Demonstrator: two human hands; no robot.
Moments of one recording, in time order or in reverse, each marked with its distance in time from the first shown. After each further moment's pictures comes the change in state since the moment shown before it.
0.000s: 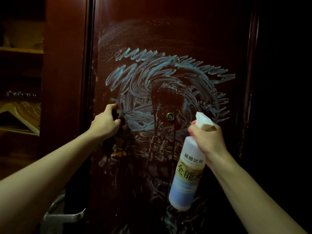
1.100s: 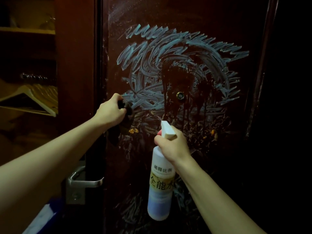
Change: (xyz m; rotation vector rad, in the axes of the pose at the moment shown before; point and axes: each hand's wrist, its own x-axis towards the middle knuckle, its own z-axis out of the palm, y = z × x) left_hand -0.038 -0.019 -0.013 0.013 -0.054 -0.023; right_hand -0.094 0.022 0.071 -0.119 -0.315 0.025
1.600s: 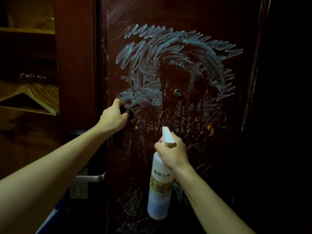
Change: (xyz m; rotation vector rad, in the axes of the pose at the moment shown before) left_hand -0.022 -0.004 0.012 -0.029 -0.025 0.016; right_hand -0.029 0.013 0.002 -0.042 0.041 0.035
